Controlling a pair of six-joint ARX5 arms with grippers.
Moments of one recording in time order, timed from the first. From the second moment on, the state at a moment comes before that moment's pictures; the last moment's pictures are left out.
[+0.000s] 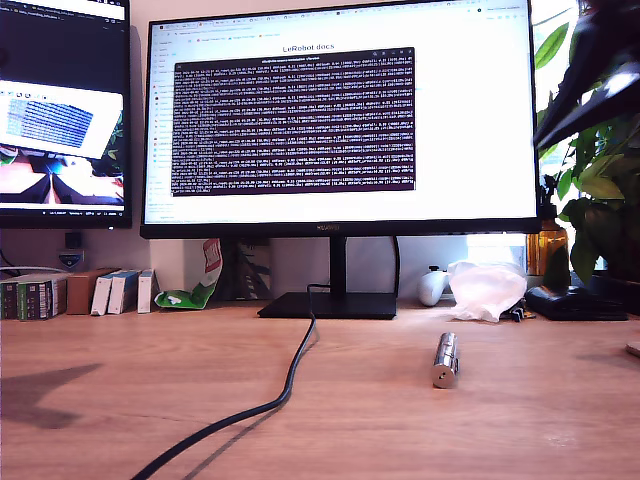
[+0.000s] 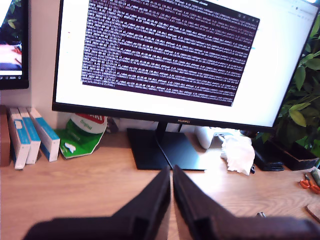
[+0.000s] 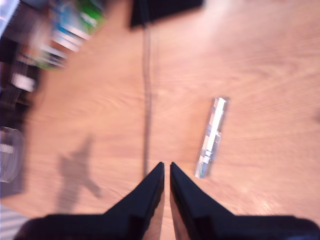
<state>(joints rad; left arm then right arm) -0.05 0.56 0.34 0.16 0.44 -0.31 0.20 1.22 1.02 -0.70 -0.43 0.48</state>
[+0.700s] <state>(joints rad) -0.09 0.57 0.34 0.26 0.44 -0.29 0.35 1.73 1.24 -0.86 -0.31 0.55</state>
